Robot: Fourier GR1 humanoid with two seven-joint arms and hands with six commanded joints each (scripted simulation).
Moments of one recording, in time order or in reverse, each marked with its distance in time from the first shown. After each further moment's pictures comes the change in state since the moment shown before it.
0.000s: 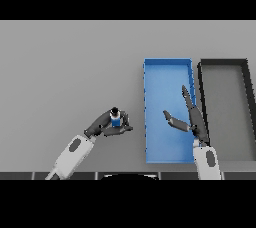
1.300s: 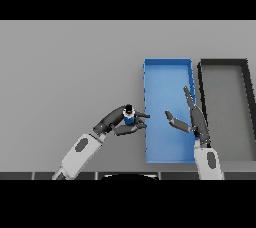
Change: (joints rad) left arm -0.049 -0.086 -0.006 -0.208 -0.071 -0.015 0.068; right arm 0.016 -0.018 0.005 -0.015 0.051 -0.026 0.002
